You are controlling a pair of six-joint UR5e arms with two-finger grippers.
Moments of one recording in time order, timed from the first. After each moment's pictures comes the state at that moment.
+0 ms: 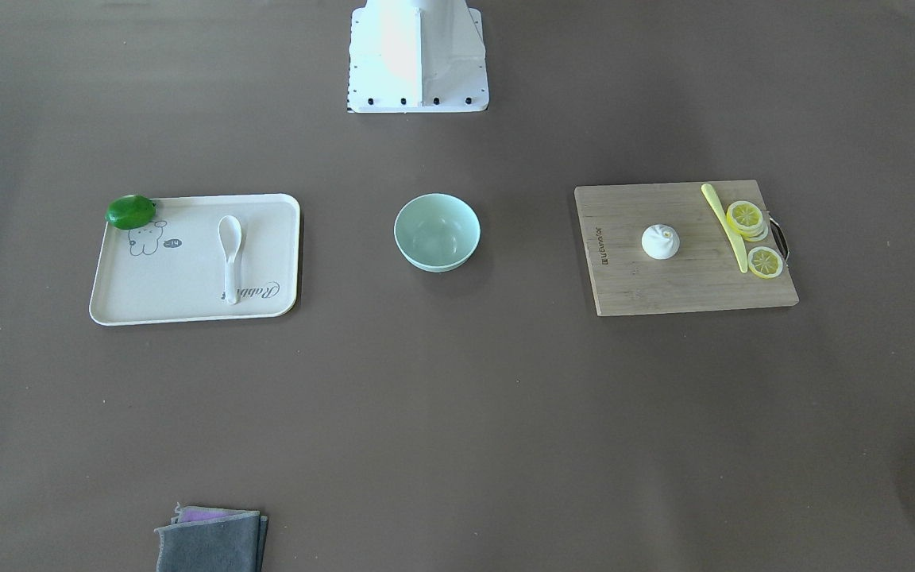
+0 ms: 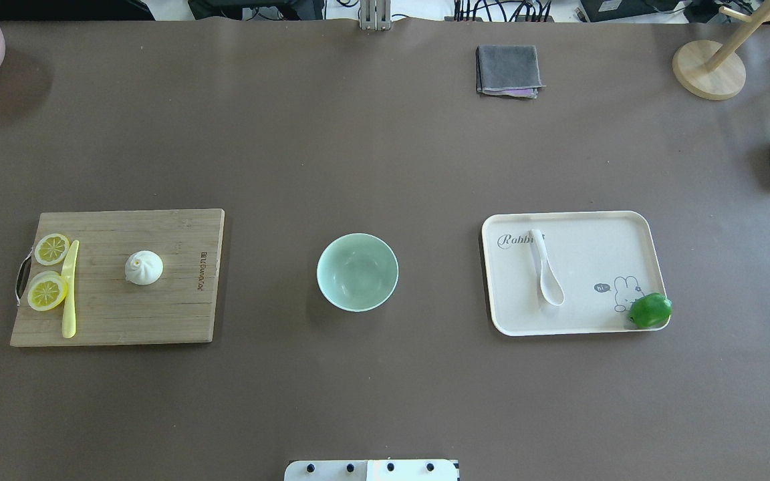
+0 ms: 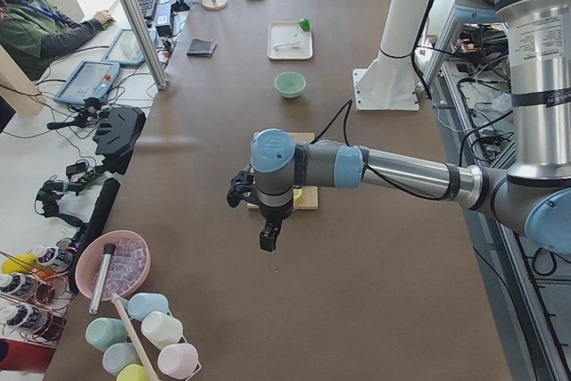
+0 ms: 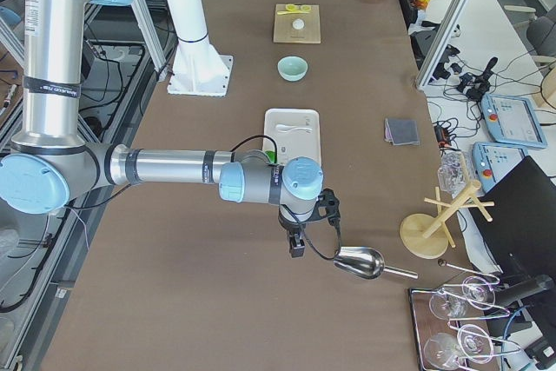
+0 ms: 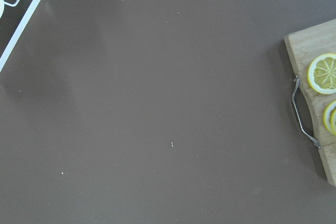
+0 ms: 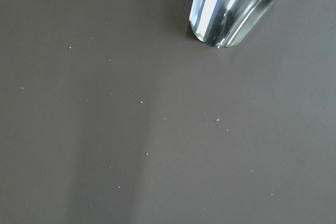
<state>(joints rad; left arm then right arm) -1.55 -1.39 -1.92 -1.43 -2.31 0.25 1.54 -1.70 1.72 -1.61 2.38 -0.23</state>
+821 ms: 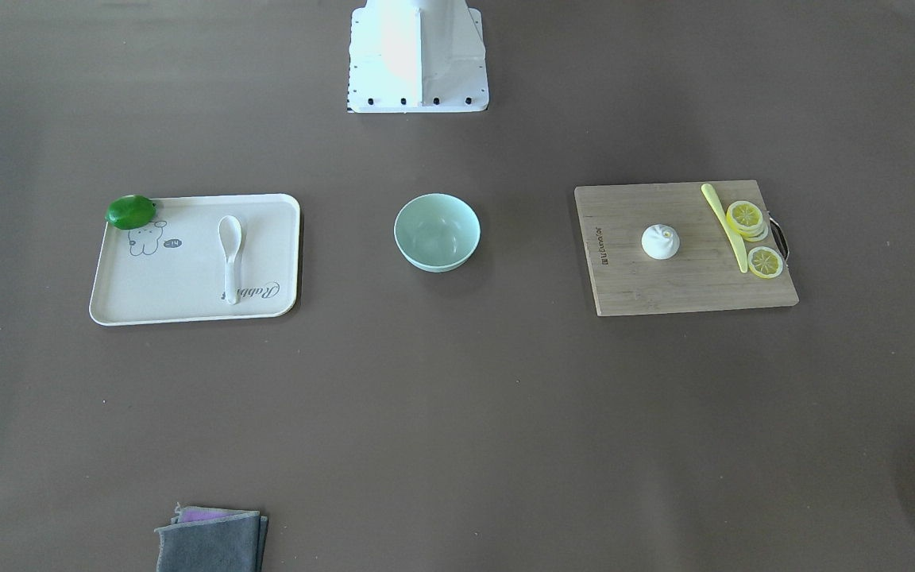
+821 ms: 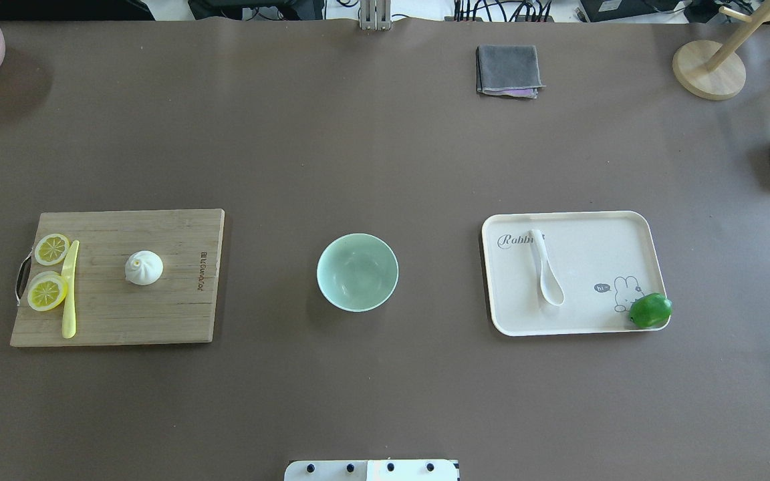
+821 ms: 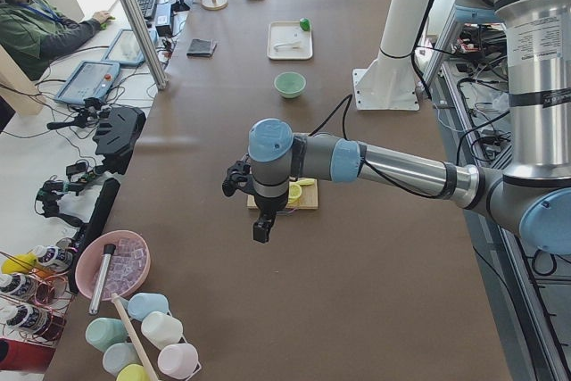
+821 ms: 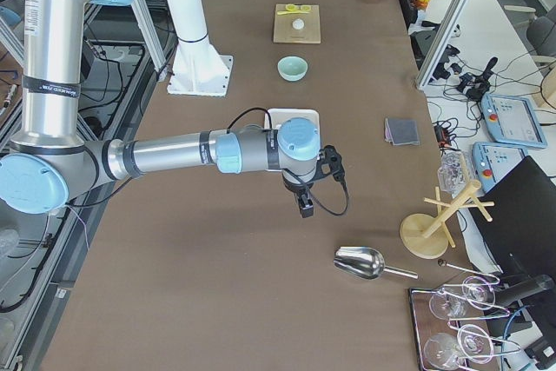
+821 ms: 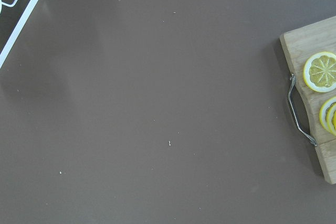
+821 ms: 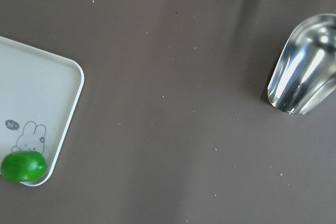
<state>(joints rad) -1.55 -1.43 -1.95 -1.47 -2.31 0.25 1.54 -1.70 1.93 -1.61 2.48 -0.22</state>
